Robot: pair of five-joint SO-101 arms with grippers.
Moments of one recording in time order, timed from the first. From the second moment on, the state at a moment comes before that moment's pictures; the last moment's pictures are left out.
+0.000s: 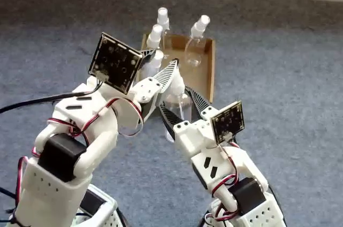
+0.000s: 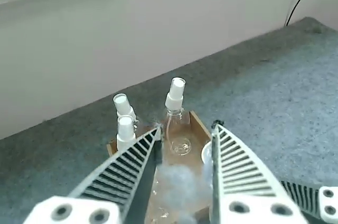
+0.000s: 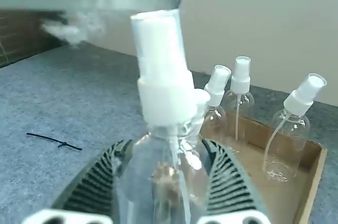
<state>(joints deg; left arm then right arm) 24.4 -53.1 21.9 56.7 0.8 -33.7 -90.2 72.2 30.9 -0.6</state>
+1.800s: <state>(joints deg) 24.9 -47.3 0.4 71.2 -6.5 -29.8 -90.3 72.2 27.3 9.5</state>
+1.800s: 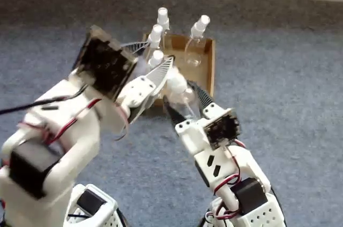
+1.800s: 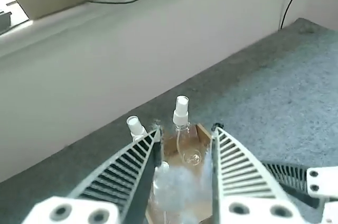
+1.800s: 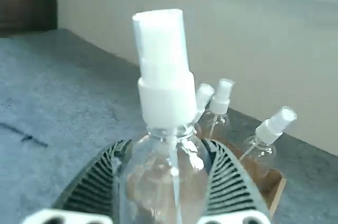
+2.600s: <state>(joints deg) 18.0 -76.6 58.5 54.5 -9.5 -23.8 -52.0 40.7 29.1 2.4</state>
